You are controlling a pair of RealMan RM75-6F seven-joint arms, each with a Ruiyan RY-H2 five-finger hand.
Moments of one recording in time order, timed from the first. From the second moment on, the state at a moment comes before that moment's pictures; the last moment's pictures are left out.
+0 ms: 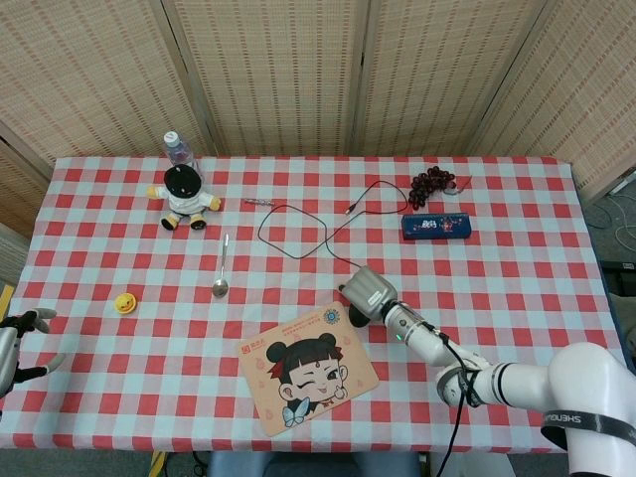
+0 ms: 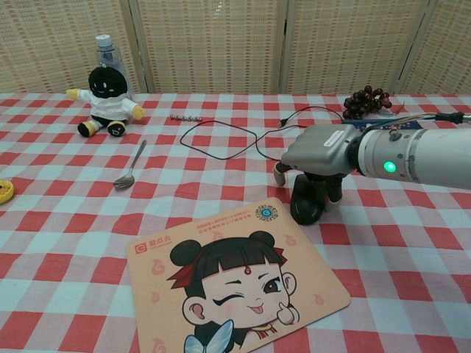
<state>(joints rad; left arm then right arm) -0.12 -1.07 -0.07 -1.58 1.38 1.39 -0.05 1.02 -1.56 -0.01 -1.34 -1.01 0.69 -0.74</state>
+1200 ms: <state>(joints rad) -0.10 -1.07 -0.06 -1.58 1.40 1.42 -0.02 1.04 -1.55 0.01 -1.37 -1.13 0.71 -0.67</state>
